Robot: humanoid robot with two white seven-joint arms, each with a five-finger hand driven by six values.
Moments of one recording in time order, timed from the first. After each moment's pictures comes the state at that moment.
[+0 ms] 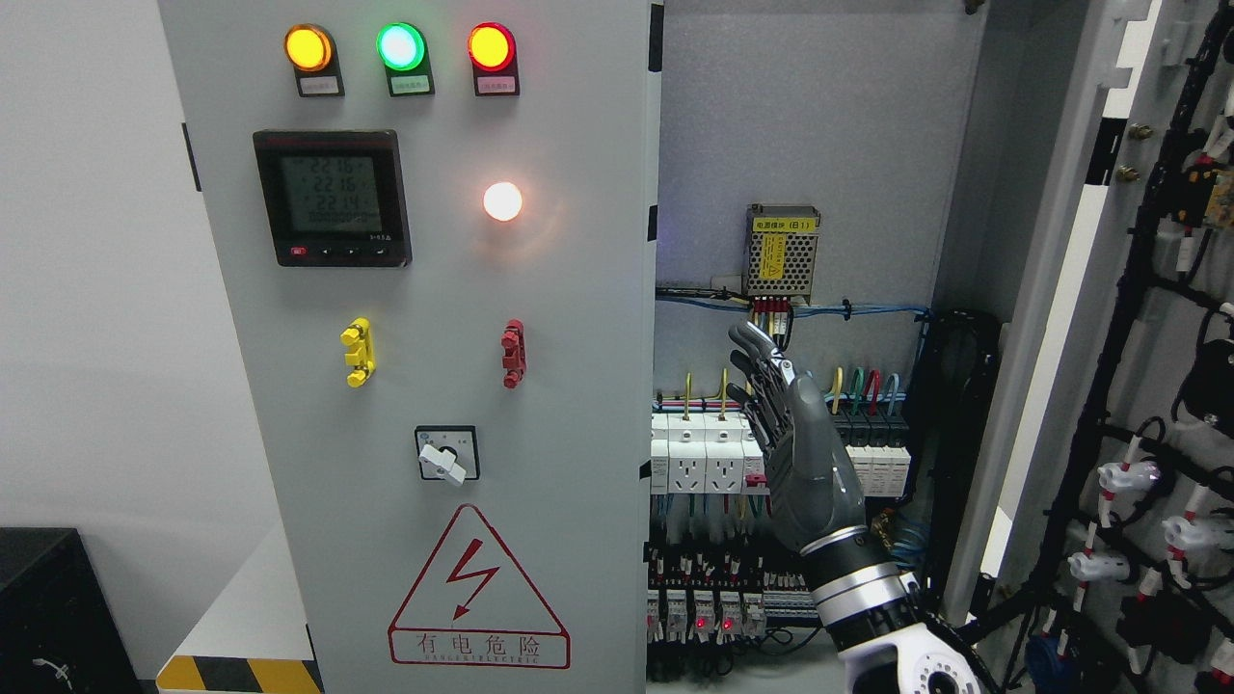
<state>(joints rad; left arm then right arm) 0.00 -0.10 -0.06 0.09 0.10 -0.15 -0.18 -0.59 0.06 0.17 -1.65 -0.26 0.10 0.09</state>
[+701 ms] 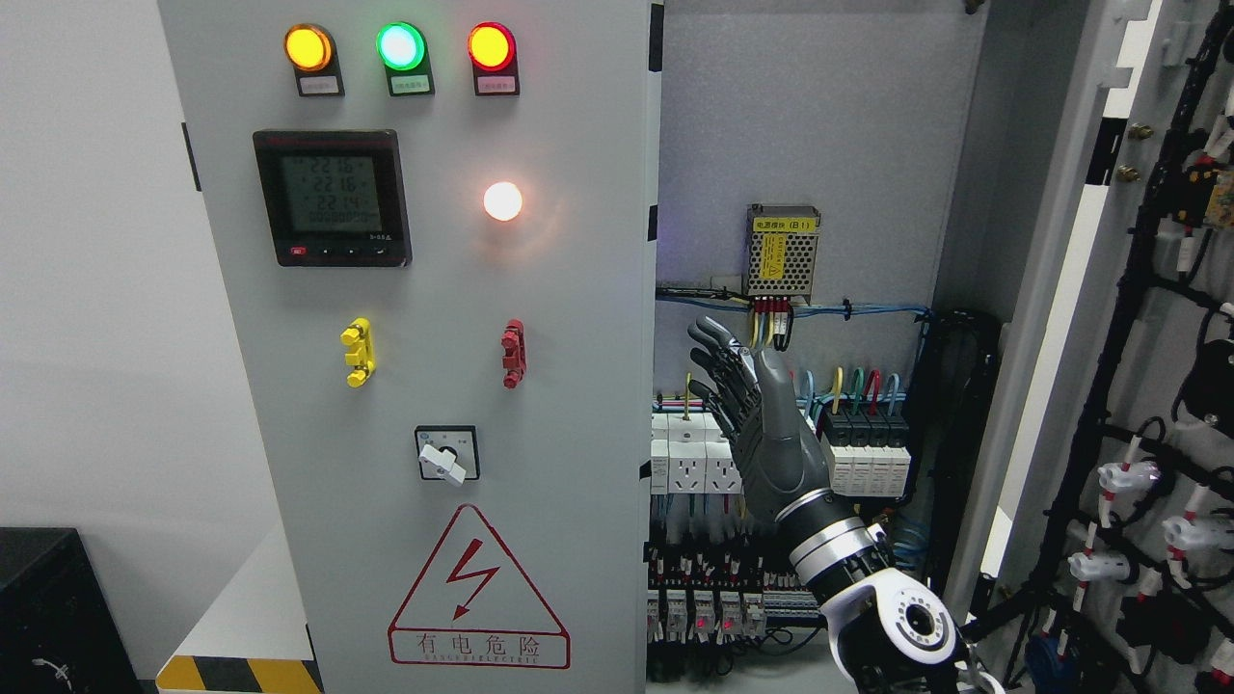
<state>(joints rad) 0.00 -0.10 -0.06 0.09 0.10 -0.15 -0.18 -0.68 0.04 0.16 -1.48 -0.32 0.13 0.22</state>
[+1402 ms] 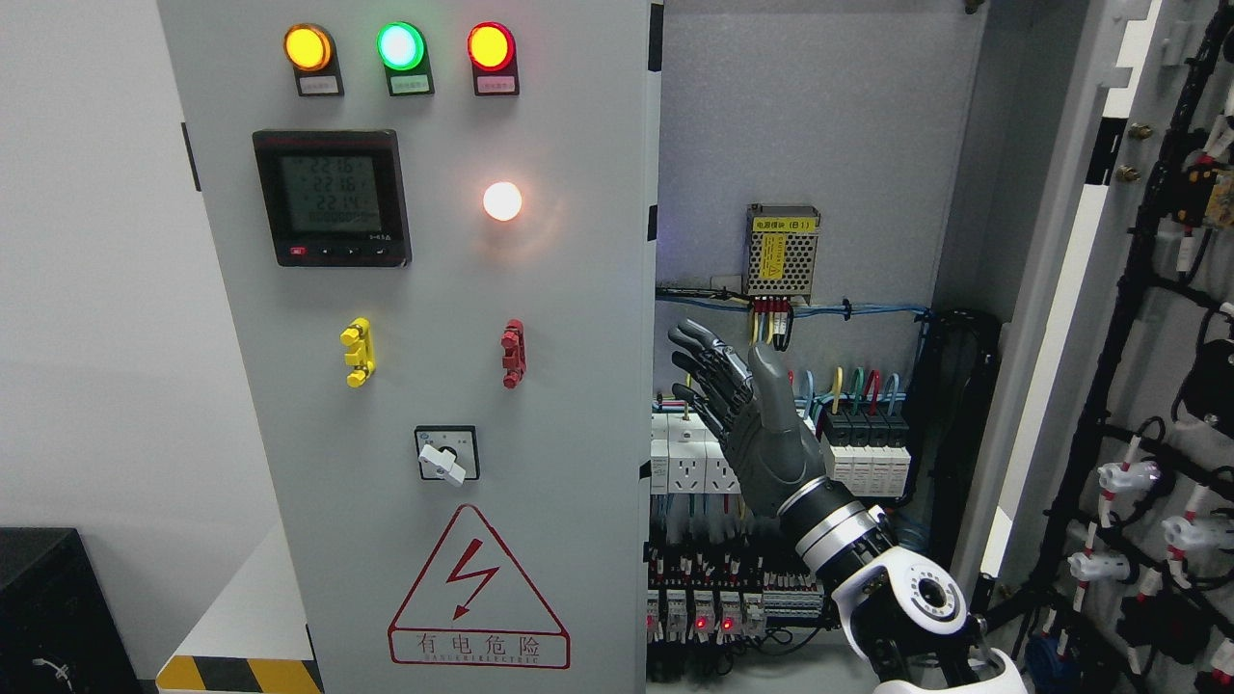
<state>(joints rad) 0.00 -0.10 -0.06 0.09 0.10 -0.15 -0.18 -0.74 0.01 0.15 -1.41 -0.41 0.16 0.35</state>
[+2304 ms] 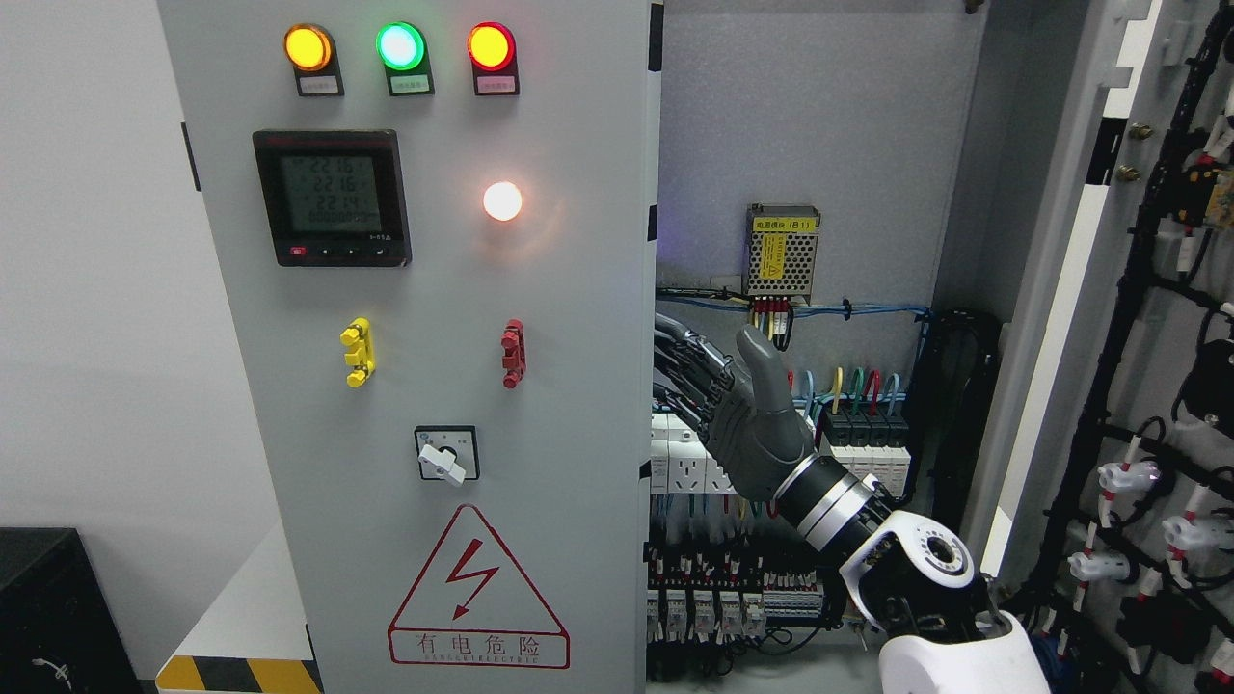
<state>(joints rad) 0.00 -0.10 -0.06 0.09 0.10 -0.15 -0.18 -0.81 0.01 0.12 -1.33 -0.45 0.22 0.58</state>
